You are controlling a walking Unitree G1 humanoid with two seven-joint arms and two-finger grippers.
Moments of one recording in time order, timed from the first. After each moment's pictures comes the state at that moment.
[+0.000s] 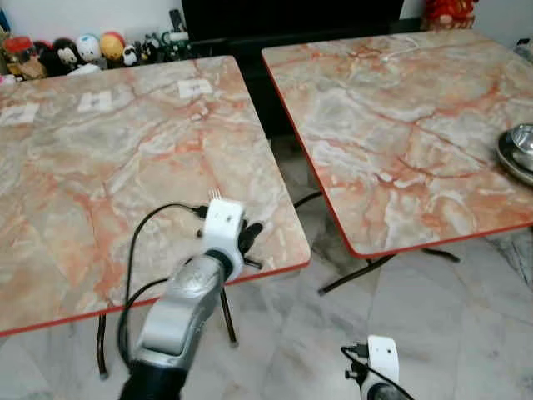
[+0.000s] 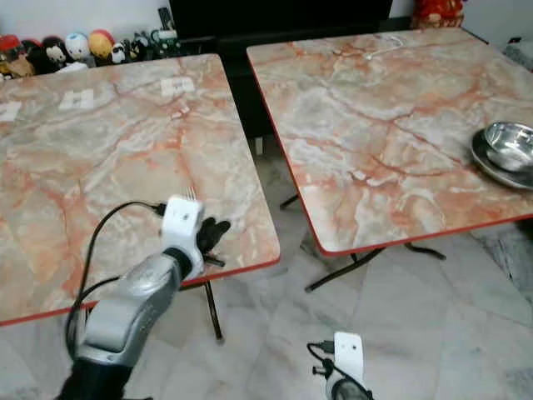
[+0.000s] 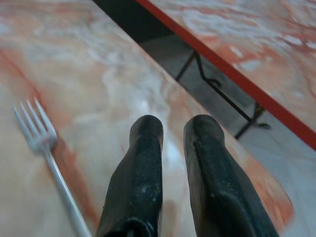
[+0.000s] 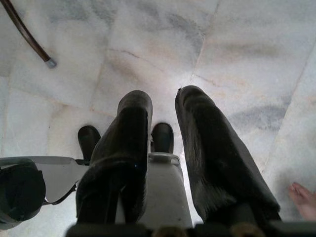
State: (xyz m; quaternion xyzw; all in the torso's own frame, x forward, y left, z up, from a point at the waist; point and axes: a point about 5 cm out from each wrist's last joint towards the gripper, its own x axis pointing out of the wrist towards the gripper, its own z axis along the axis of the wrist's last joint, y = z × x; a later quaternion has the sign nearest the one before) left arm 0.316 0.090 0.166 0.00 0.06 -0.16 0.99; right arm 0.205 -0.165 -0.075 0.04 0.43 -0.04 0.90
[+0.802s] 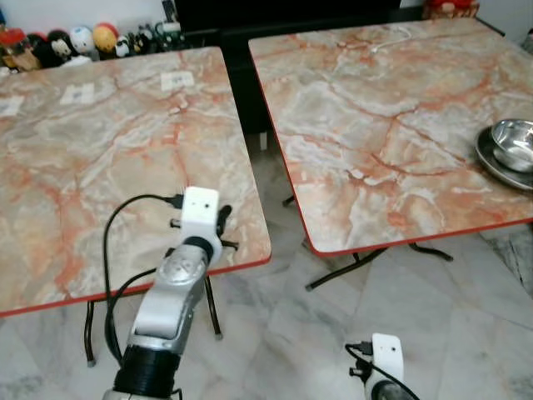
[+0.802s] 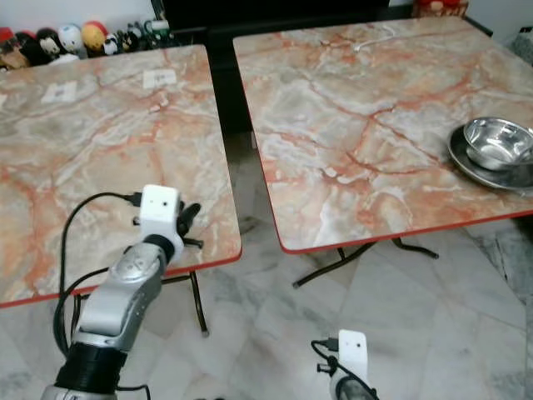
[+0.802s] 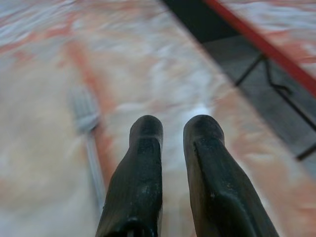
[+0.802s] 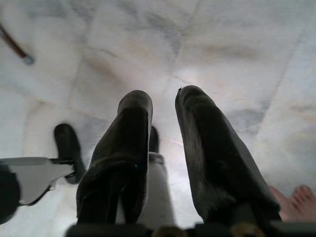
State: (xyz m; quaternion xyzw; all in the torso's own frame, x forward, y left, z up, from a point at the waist) left arm 0.325 0.139 0.151 0.03 0.05 -0.03 1.00; right arm 0.205 -0.166 -0.075 0.04 0.42 -0.05 0.90
